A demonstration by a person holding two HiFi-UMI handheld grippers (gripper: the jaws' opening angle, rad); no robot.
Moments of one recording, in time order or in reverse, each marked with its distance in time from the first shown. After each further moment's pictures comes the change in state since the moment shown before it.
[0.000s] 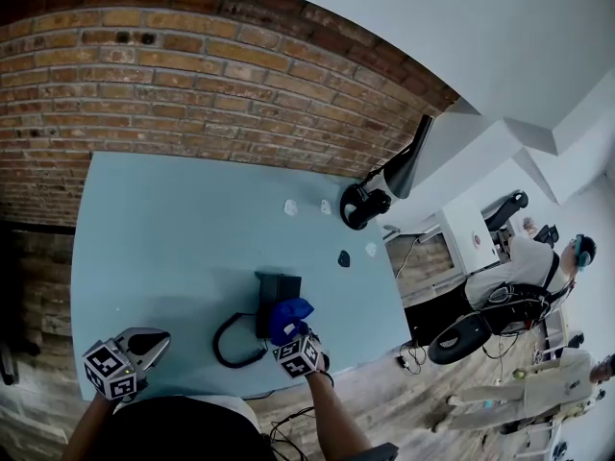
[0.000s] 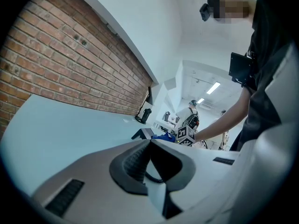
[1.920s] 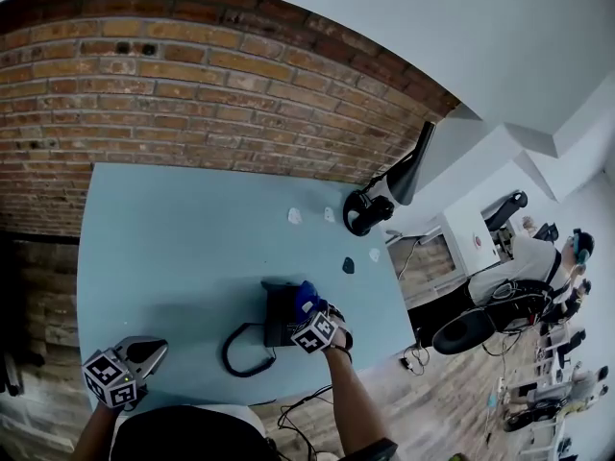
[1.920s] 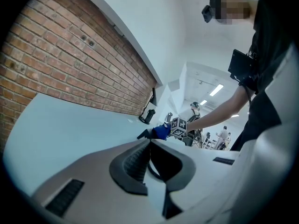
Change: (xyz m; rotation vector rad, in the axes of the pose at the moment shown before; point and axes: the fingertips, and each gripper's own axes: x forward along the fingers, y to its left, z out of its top) left arm -0.020 0.029 0.003 -0.030 -0.001 0.021; right arm 0.019 -0.094 0.017 -0.185 0.209 -0.137
